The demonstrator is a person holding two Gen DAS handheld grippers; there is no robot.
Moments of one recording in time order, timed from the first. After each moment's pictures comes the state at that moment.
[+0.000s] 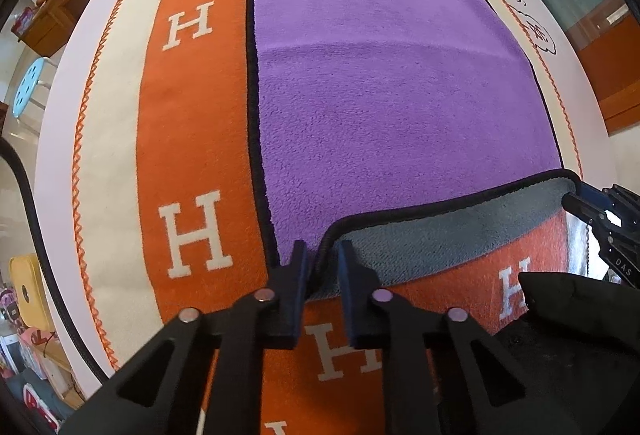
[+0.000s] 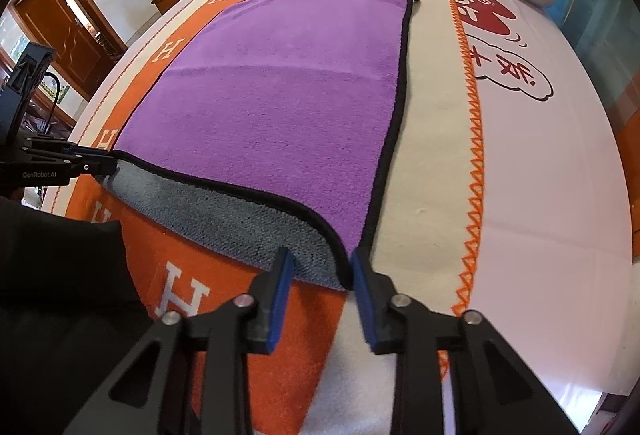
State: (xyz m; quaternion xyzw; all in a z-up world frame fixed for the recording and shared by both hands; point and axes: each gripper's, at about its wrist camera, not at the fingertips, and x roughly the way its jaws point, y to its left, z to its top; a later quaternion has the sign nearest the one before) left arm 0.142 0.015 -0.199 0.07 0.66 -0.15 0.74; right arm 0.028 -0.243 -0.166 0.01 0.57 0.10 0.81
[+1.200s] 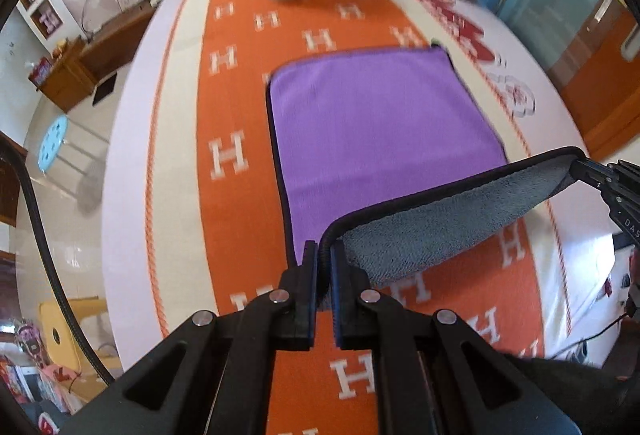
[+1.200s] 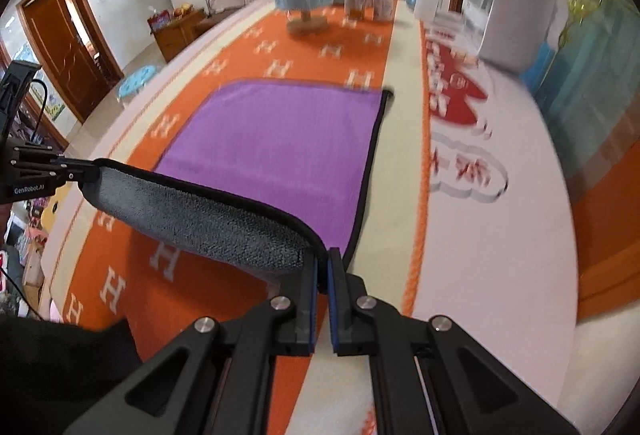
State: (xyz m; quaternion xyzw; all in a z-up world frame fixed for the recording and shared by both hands) left arm 0.177 0.005 -0.081 0.10 0.57 -0.15 0.80; right arm 0.068 -0.258 -0.082 -0.02 0.50 0.08 0.86
